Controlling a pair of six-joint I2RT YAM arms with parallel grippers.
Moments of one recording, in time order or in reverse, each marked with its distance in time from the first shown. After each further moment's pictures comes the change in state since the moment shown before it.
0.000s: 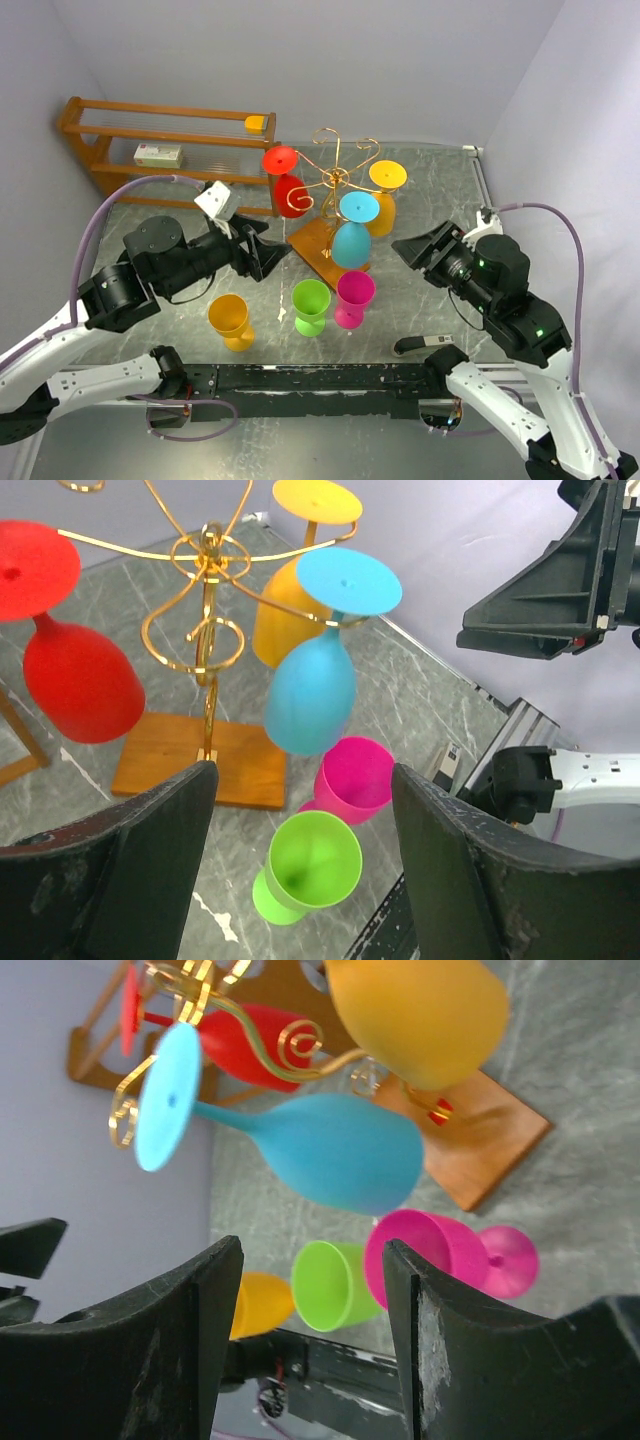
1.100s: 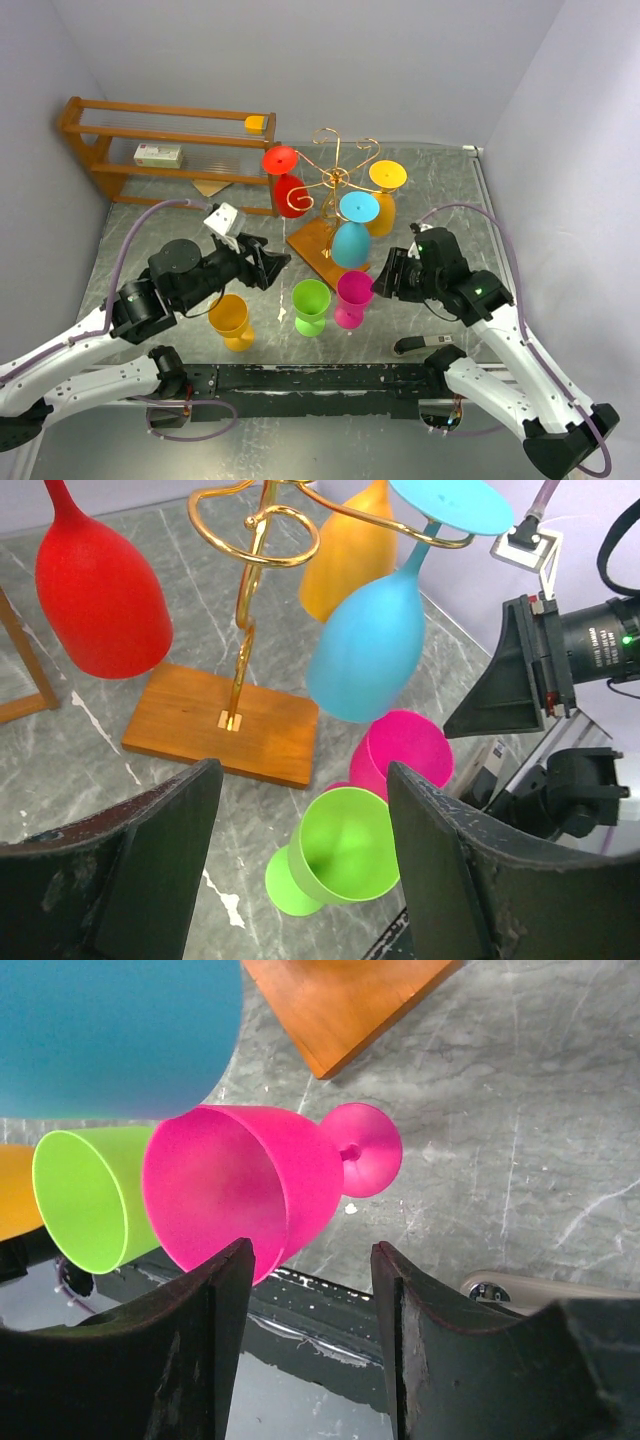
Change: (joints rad) left arm 0.000 -0.099 -0.294 0.152 -0.107 -0.065; right arm 0.006 0.167 -0.229 -0.101 -0.164 -0.321
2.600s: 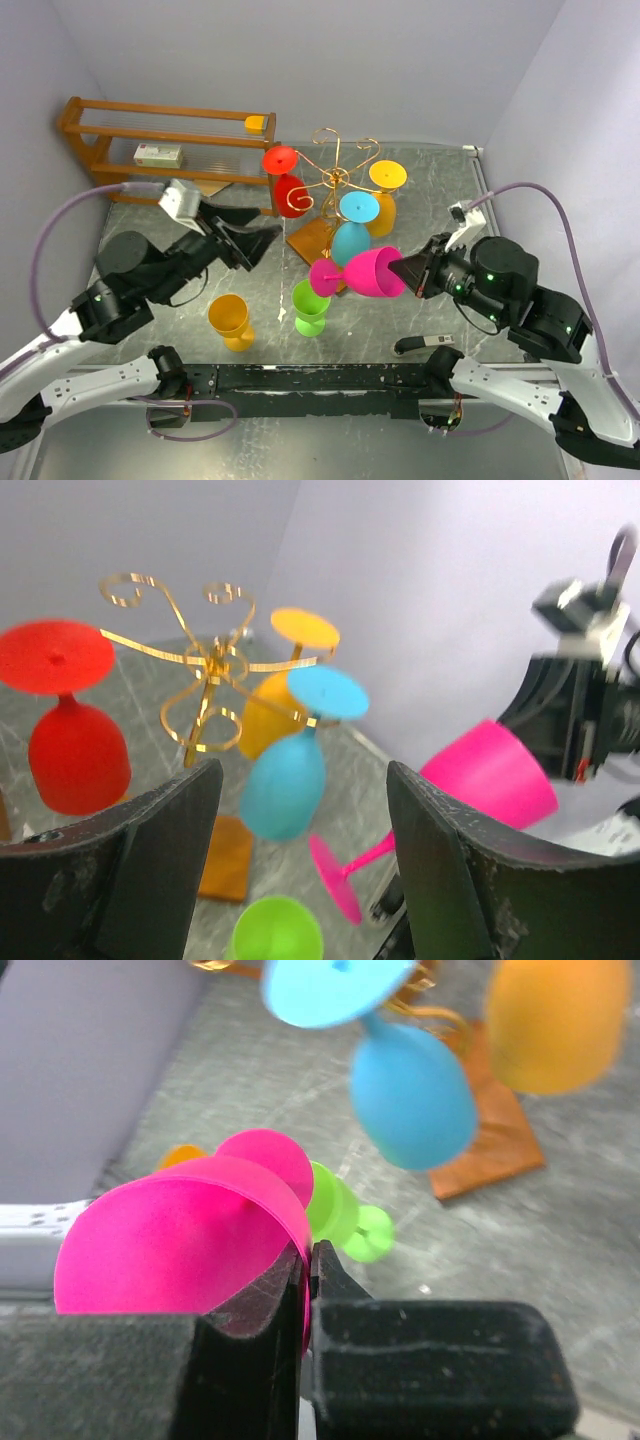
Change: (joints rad) left arm 0.000 -0.018 0.124 0.129 0.047 -0.004; right arm 0.374 -0.106 0.404 -0.068 0.306 -0.041
